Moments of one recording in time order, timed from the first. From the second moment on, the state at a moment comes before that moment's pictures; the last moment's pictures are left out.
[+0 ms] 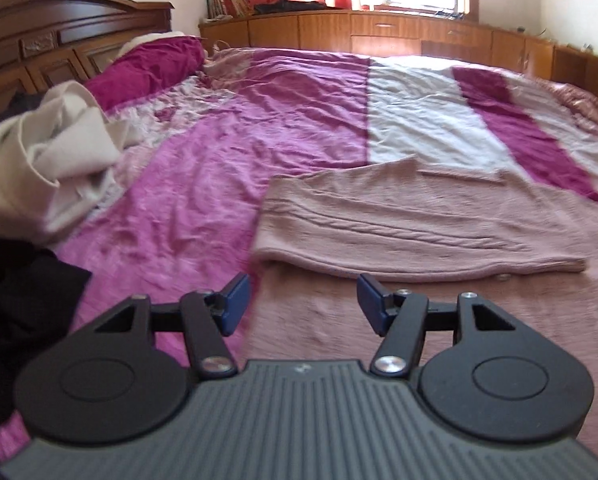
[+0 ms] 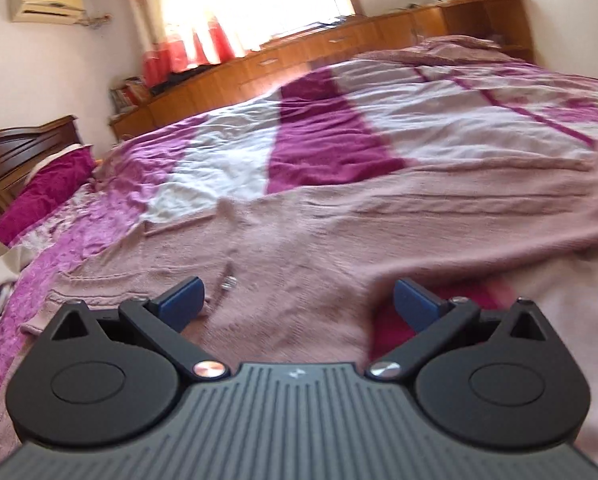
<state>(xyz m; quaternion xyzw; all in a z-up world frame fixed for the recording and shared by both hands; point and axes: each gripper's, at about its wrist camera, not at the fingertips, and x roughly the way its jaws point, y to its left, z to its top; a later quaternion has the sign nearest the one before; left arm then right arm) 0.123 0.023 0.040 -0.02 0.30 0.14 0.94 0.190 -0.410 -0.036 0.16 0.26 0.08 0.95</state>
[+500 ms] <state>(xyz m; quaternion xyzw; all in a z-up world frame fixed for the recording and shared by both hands) 0.113 -0.108 0.028 0.04 0.30 0.00 0.95 0.057 -0.560 0.000 0.23 0.22 -0.03 0.95</state>
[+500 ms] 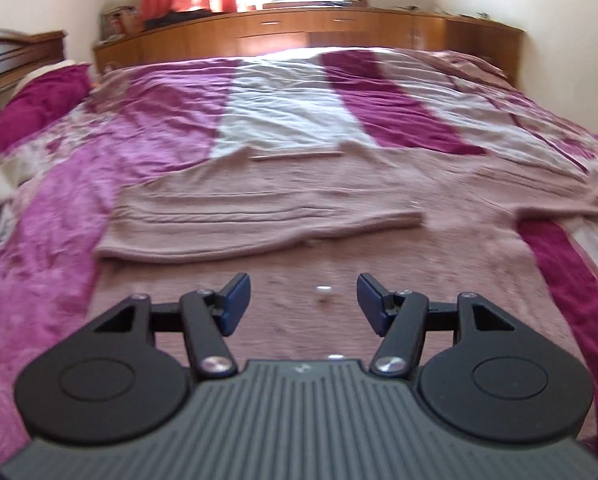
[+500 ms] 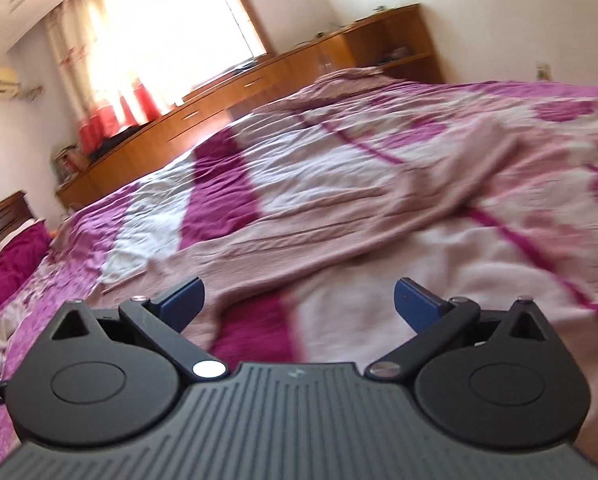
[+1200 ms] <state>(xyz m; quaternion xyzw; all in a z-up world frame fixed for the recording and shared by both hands) 0.142 -0.068 0.012 0.02 0.32 0.08 0.94 0.170 -0.737 -0.044 0.23 0.24 -0.13 0.94</state>
